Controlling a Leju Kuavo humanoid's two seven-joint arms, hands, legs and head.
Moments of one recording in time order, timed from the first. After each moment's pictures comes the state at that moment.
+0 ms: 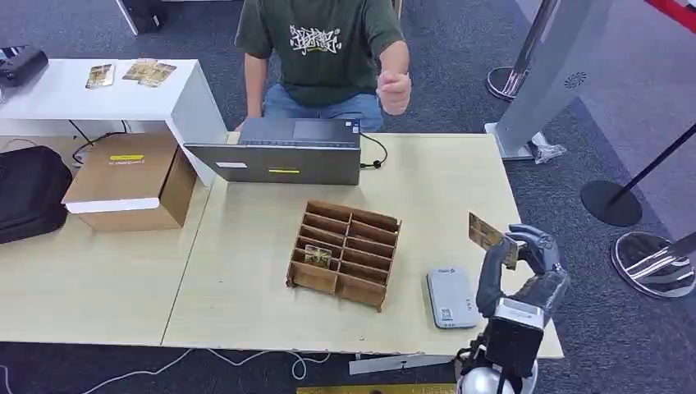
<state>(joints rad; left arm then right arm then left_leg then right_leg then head) -0.15 -0.29 0.95 -0.22 -1.22 0.14 0.28 0.12 0.21 0.13 -1.77 0.39 -0.70 -0.49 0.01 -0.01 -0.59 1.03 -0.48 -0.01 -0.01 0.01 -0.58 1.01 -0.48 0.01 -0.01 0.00</state>
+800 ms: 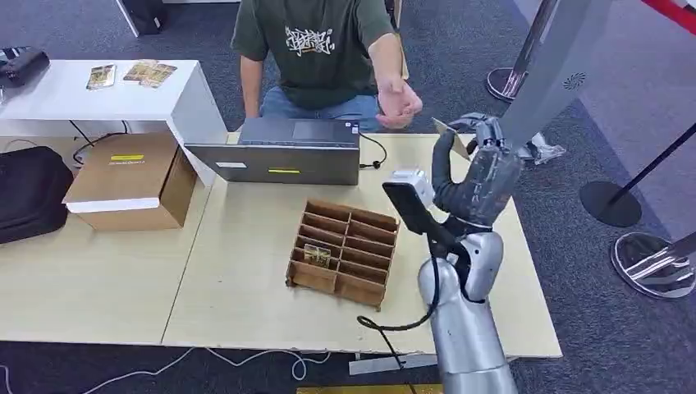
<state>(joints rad) -0.17 -0.30 0.89 -0.22 -1.31 0.14 0.32 -0.43 0.29 0.07 -1.39 1.12 -0.70 -0.20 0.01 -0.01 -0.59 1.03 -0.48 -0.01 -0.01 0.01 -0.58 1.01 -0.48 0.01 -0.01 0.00</state>
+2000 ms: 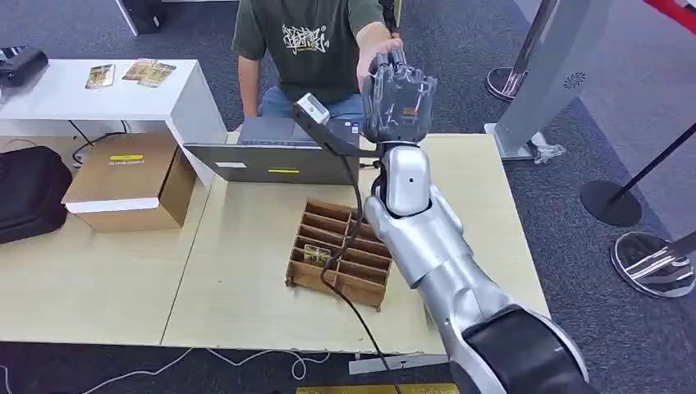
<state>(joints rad) -0.18 -0.31 0.73 -0.22 -1.39 0.08 0.36 -0.92 0.26 0.29 -0.71 1.50 -0.70 0.31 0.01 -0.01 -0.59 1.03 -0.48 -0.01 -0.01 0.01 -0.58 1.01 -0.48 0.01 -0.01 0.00</state>
